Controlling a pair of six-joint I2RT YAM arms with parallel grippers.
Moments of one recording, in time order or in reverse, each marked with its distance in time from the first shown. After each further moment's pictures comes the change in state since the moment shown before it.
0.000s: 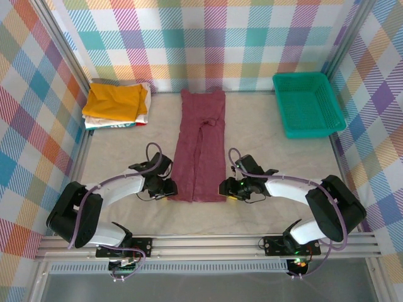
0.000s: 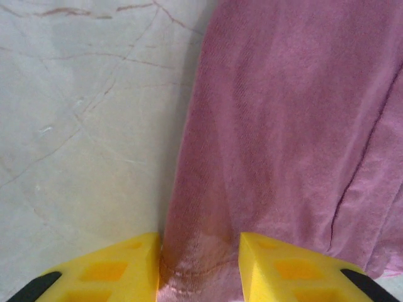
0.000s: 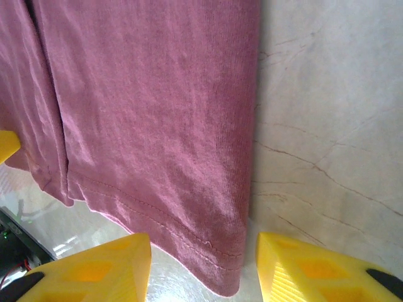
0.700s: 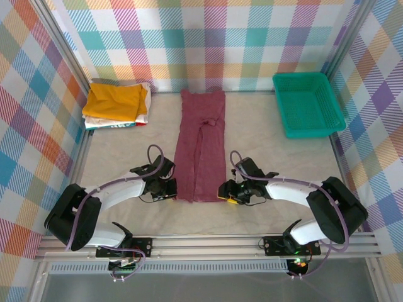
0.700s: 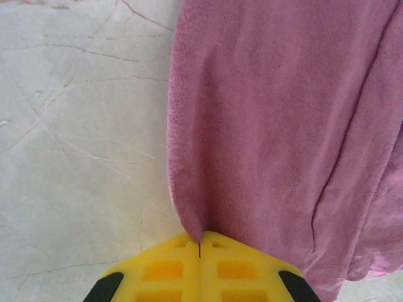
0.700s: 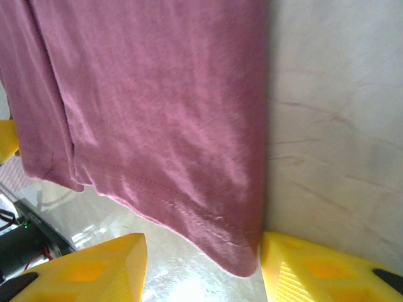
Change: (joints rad) left arm -0.048 -0.029 -0.036 0.065 -0.017 -0.056; right arm 0.029 -0.009 -0.029 0.025 -0.049 0.082
